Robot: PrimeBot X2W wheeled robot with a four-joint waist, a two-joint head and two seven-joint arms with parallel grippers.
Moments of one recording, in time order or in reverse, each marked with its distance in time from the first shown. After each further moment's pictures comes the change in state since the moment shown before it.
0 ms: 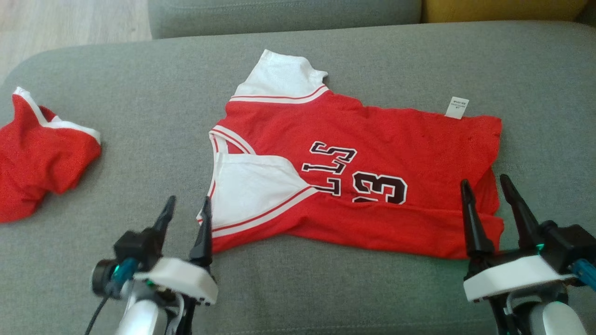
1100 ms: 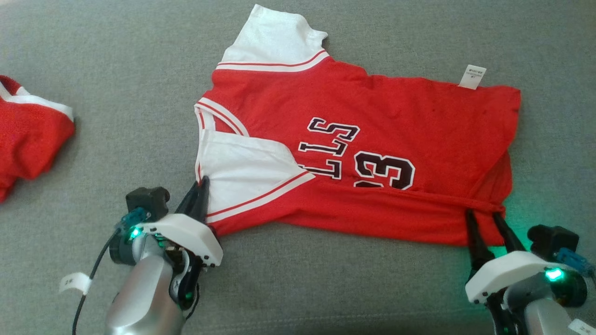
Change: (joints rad) left arm -0.321 -0.041 -0.050 0.485 -0.156 -0.109 0.055; right arm -0.114 0.009 -0.075 0.408 0.095 0.000 0.078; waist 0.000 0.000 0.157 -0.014
